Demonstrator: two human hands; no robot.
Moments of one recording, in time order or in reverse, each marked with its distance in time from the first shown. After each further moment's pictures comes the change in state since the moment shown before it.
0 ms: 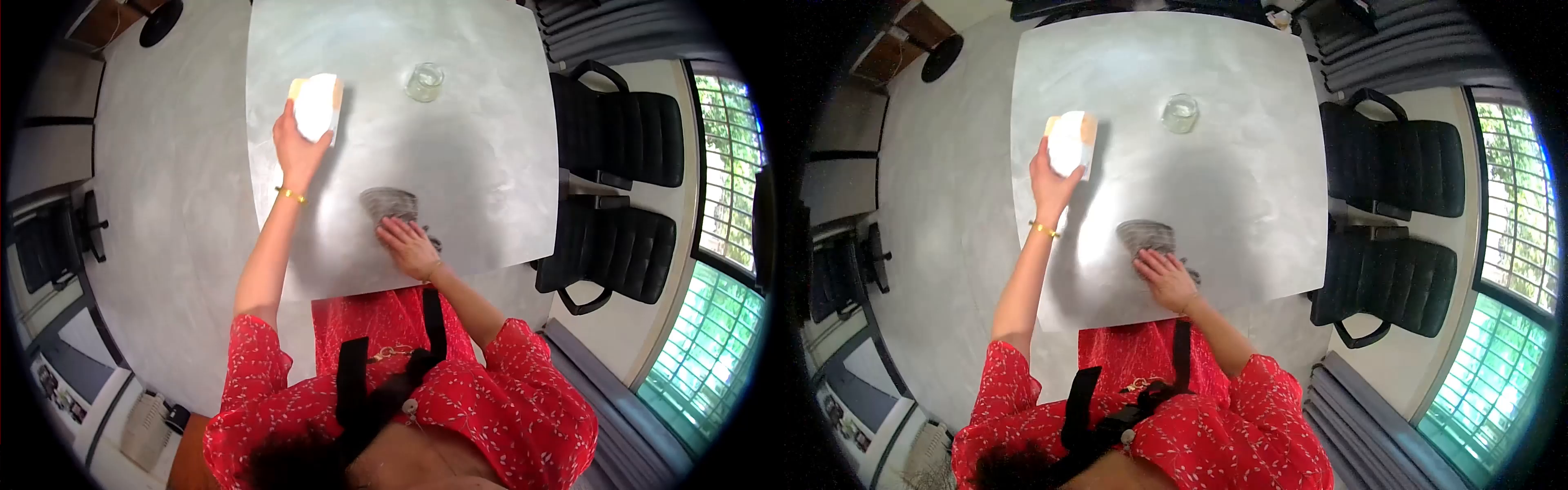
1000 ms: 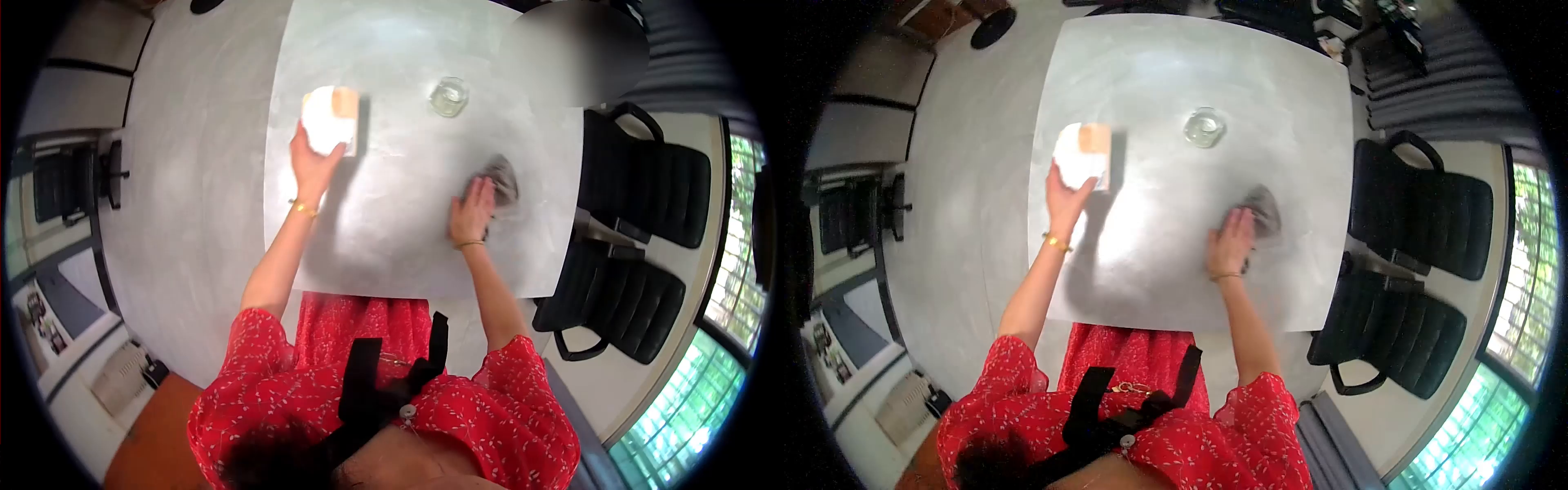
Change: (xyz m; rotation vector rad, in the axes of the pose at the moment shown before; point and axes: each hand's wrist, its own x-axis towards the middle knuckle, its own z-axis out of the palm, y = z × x) left_hand -0.031 -0.001 -0.008 -0.221 0.127 -0.217; right_hand 0.036 0.110 -0.042 -0.214 0.505 0.558
